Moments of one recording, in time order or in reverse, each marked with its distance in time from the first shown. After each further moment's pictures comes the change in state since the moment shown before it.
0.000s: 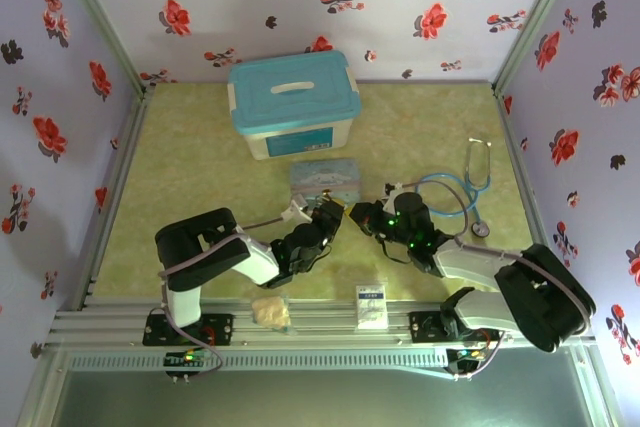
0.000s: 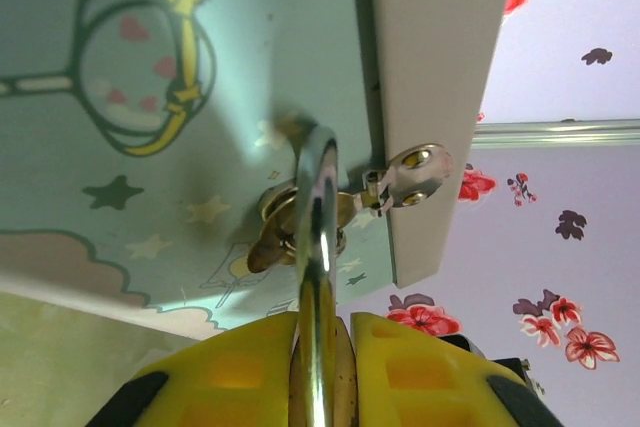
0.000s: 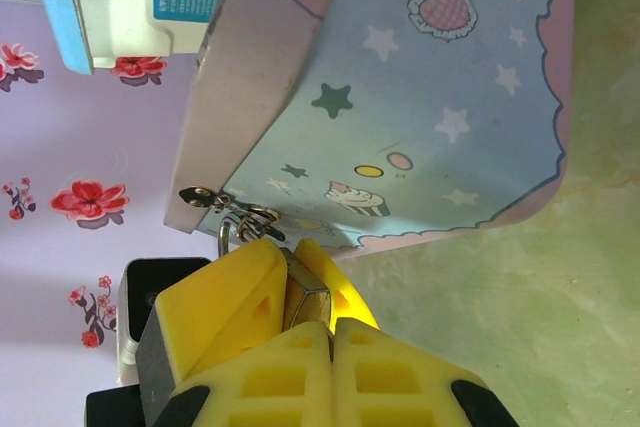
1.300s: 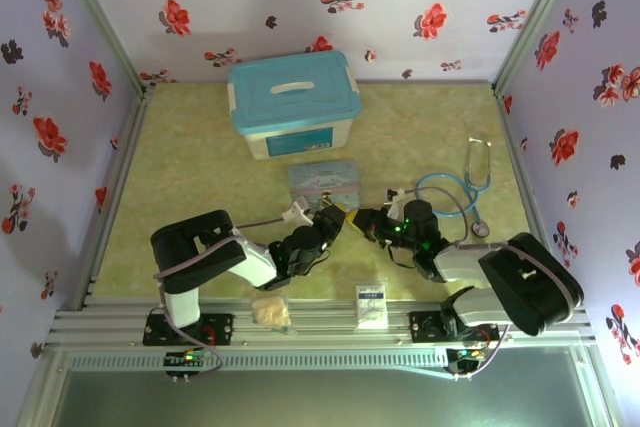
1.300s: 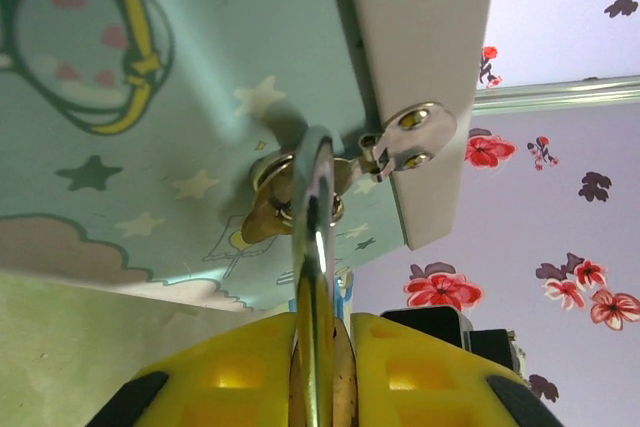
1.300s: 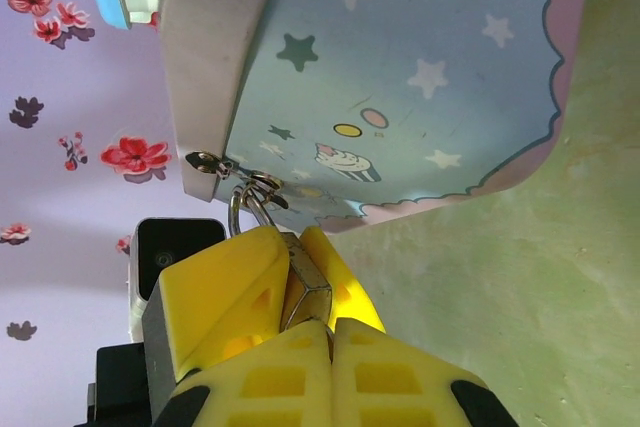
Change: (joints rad) left arm -0.012 -0.025 -0.023 -0.028 0.042 0.050; right arm -0.069 0.080 -0.115 0.271 -0.166 -0.002
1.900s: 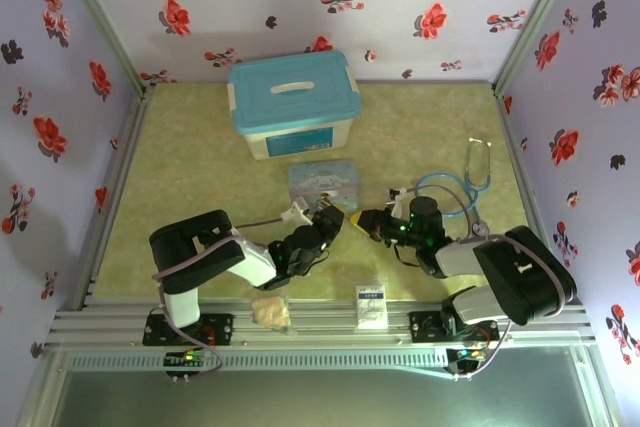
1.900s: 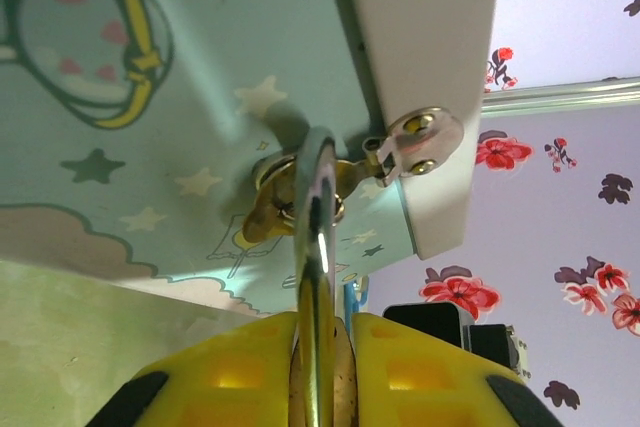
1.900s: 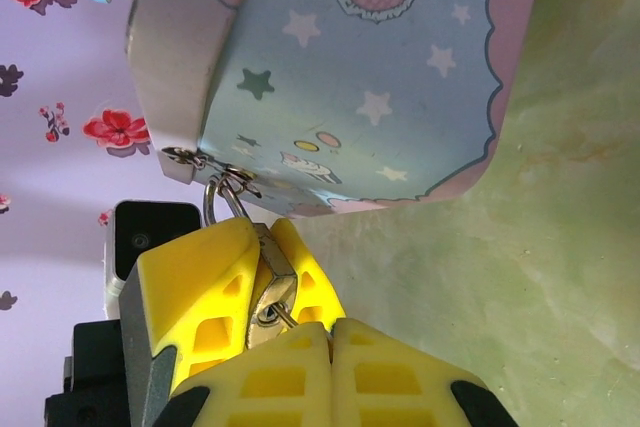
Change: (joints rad) left arm 0.002 -0.010 0.000 -0.039 -0.008 0.004; right arm -0.101 0.069 -0.003 0.033 -0.145 -0.081
